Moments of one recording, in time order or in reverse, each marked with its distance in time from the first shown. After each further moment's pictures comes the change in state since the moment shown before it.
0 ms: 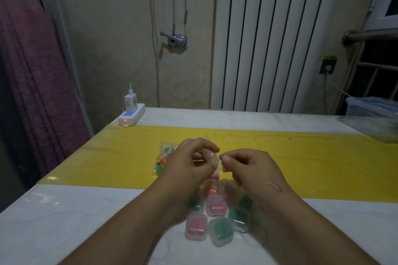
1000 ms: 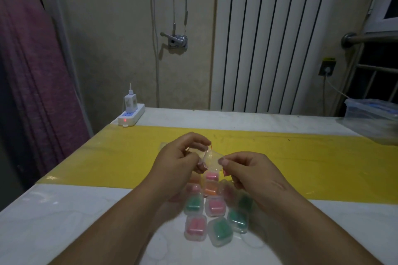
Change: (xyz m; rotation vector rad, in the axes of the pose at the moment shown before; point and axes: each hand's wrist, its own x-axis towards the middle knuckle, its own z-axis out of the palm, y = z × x) left_hand 0.006 0.005 -0.015 0.032 0.064 -0.057; right_hand 0.007 0.009 0.000 0.127 -0.069 0.120
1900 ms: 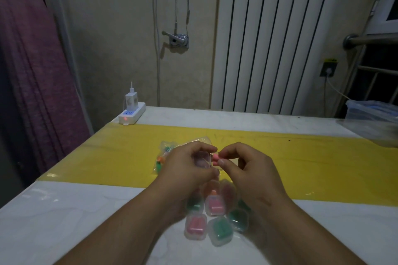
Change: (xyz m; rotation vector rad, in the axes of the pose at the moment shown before) left_hand -0.015 0.012 0.016 -0.016 -0.039 -0.072; right_hand -0.007 0.003 0.006 -0.363 0.200 -0.371
